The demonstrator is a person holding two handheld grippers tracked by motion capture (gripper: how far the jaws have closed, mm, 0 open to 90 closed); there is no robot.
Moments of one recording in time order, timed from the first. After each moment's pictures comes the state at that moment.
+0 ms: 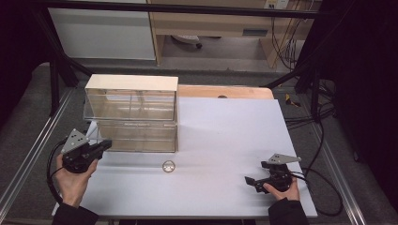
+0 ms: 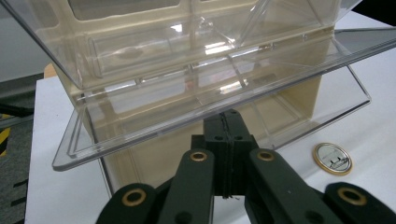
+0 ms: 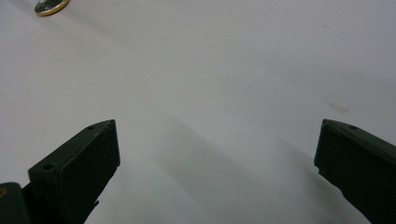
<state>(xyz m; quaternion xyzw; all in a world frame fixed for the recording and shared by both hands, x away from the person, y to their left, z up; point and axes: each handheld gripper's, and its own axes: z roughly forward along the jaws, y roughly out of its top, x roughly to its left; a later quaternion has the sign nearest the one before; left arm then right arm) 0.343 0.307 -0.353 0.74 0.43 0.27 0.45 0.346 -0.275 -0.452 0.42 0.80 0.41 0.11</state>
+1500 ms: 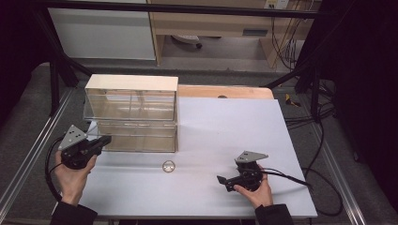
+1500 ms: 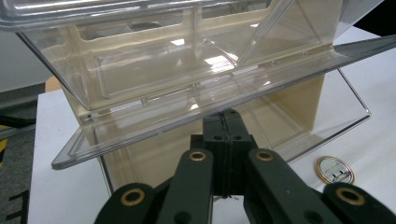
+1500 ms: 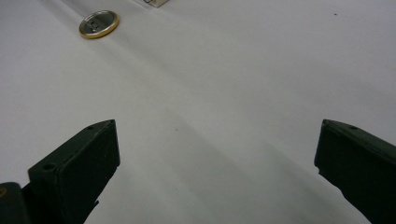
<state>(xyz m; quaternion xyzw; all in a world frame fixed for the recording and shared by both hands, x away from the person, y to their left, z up) 0.349 0.310 -0.350 0.73 0.43 0.27 0.46 0.351 -0.181 -0.442 0.38 0.82 0.41 0.11</state>
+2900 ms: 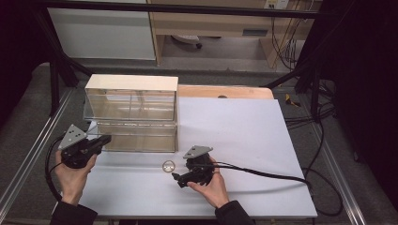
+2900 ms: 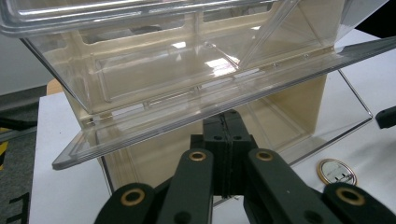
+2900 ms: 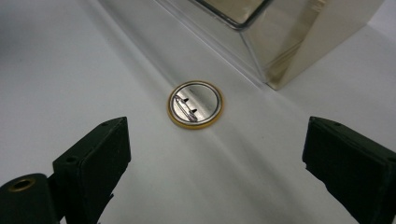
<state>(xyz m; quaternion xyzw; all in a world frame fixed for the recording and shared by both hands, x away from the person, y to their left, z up) 0.350 0.311 -0.350 0.73 0.42 0.28 0.46 0.366 -0.039 -0.431 0.30 0.85 0.41 0.11</state>
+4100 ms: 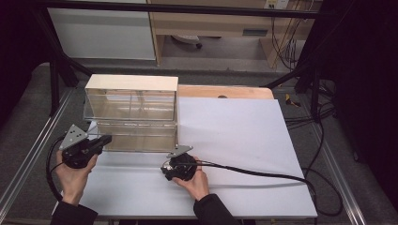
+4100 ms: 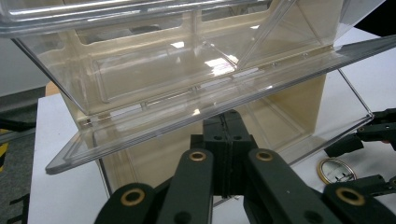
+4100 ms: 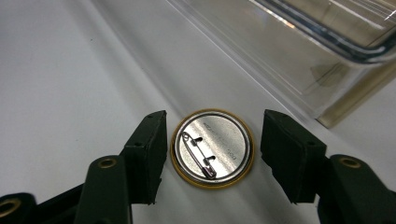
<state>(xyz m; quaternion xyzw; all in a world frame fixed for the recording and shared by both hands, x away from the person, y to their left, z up) 0.351 0.310 -0.351 0.73 0.42 0.28 0.46 0.386 0.005 -0.458 0.29 0.86 0.40 0.12</state>
